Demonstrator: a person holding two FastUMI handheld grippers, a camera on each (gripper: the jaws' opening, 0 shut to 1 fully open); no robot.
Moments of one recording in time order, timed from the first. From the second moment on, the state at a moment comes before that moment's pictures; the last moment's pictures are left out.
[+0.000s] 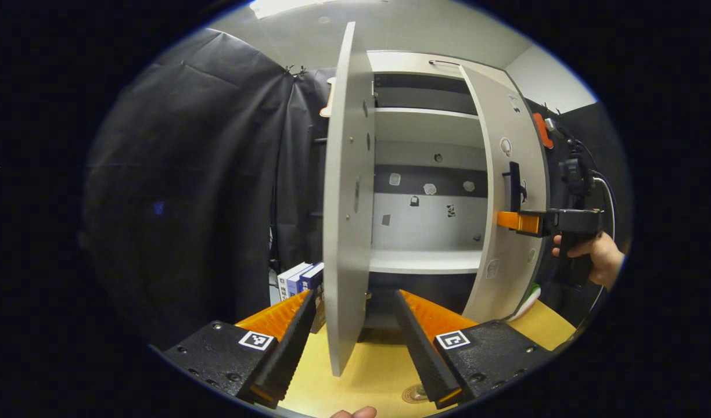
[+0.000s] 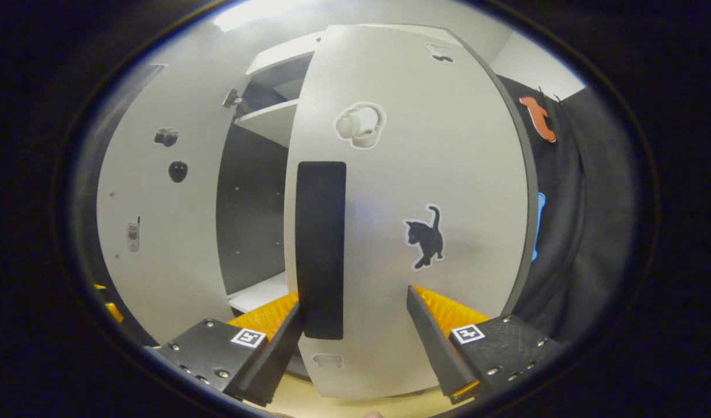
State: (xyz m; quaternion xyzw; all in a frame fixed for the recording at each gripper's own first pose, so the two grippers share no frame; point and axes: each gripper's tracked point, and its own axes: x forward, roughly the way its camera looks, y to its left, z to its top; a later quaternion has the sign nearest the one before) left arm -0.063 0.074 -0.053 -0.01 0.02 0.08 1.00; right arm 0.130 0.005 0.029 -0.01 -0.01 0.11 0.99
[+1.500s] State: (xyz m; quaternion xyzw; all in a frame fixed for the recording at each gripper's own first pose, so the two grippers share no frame) left arm -0.020 0.145 0.031 0.00 -0.02 -0.01 1.00; right arm 0.140 0.013 0.008 0.02 0.00 0.00 1.00
